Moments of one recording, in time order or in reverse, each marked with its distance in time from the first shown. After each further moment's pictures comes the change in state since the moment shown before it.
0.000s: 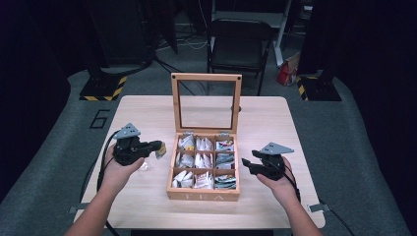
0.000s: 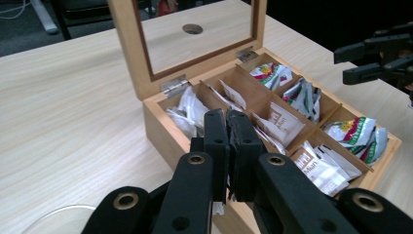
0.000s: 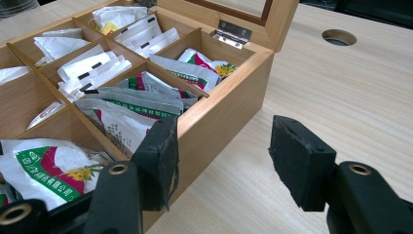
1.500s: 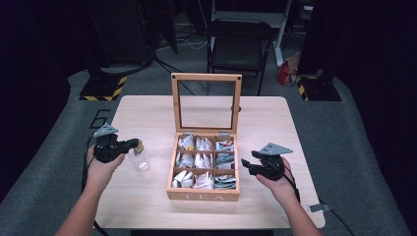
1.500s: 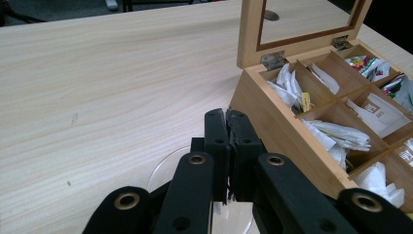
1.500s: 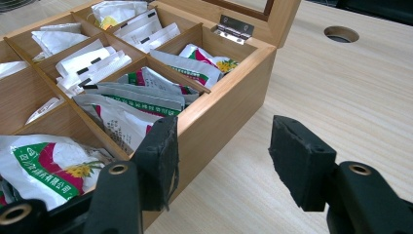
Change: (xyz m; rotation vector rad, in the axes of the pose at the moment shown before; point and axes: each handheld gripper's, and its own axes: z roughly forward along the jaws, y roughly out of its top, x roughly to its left) left arm 0.064 -0.037 -0.014 0.017 0.159 -0.136; right arm 0.001 -0.001 0.002 0.013 0.000 -0.007
